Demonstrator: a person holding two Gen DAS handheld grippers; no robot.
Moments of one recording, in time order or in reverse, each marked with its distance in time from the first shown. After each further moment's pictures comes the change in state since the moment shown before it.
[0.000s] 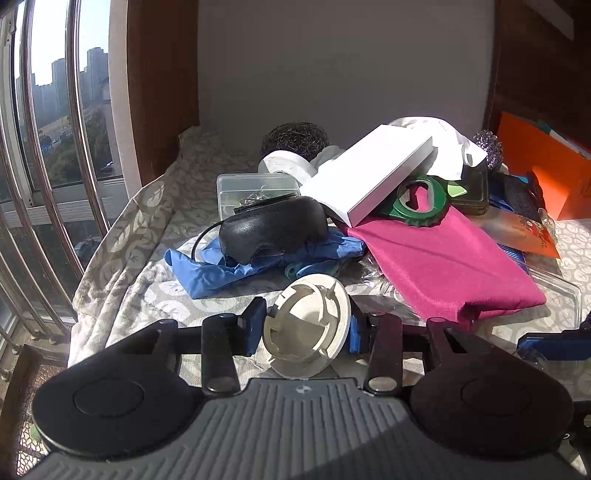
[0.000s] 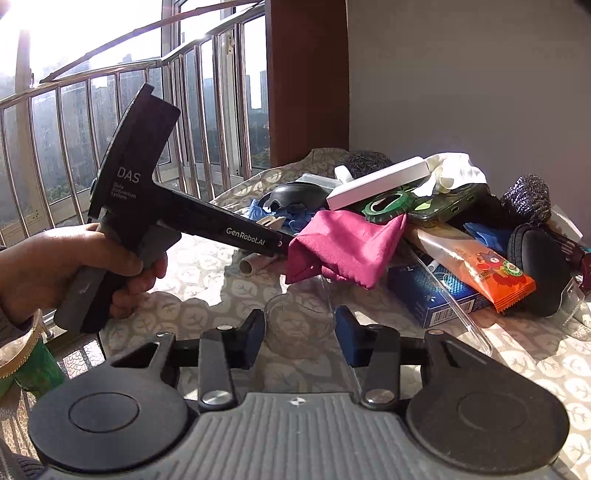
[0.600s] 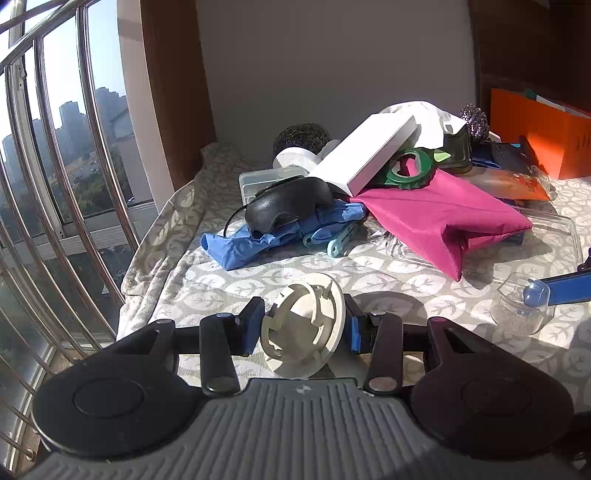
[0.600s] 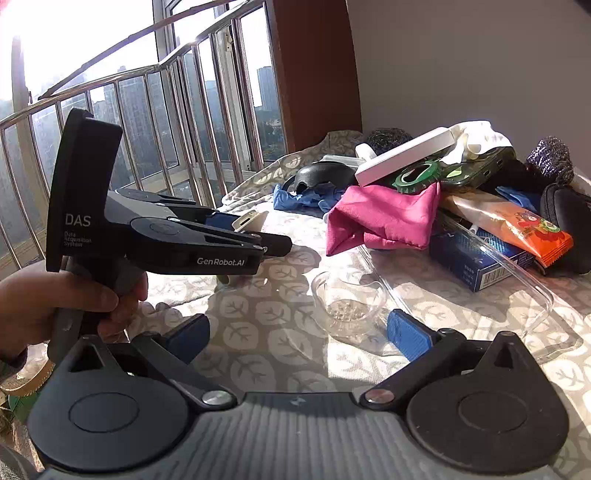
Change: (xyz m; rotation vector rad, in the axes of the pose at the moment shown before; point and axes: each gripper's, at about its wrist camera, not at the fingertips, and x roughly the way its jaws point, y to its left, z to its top) left arm -0.016 -0.018 -0.039 0.113 -0.049 0.115; right arm 0.007 0.019 -0.009 0.101 0.022 0.050
